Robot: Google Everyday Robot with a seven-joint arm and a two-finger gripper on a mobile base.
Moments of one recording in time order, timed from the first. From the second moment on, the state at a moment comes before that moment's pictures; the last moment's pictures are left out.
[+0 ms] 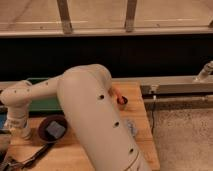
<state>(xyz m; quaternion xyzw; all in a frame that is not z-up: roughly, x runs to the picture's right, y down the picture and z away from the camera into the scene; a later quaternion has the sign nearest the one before) -0.444 0.220 0.724 -0.45 -0.19 0.01 0.87</state>
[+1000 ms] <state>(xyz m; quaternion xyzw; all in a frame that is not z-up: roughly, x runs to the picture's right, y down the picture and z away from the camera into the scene) -0.424 0.154 0.623 -0.35 -0.20 0.02 0.91</state>
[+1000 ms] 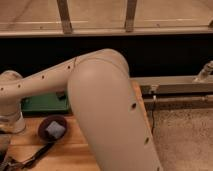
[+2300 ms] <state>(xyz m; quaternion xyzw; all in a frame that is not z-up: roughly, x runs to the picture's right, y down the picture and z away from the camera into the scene) -0.257 -0.047 0.622 -0.21 -0.18 0.16 0.95</state>
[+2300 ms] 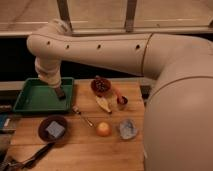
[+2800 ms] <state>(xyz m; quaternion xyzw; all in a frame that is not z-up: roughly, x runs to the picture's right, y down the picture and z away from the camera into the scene) -0.255 -0.048 0.622 -0.21 -0.19 0.17 0.94</state>
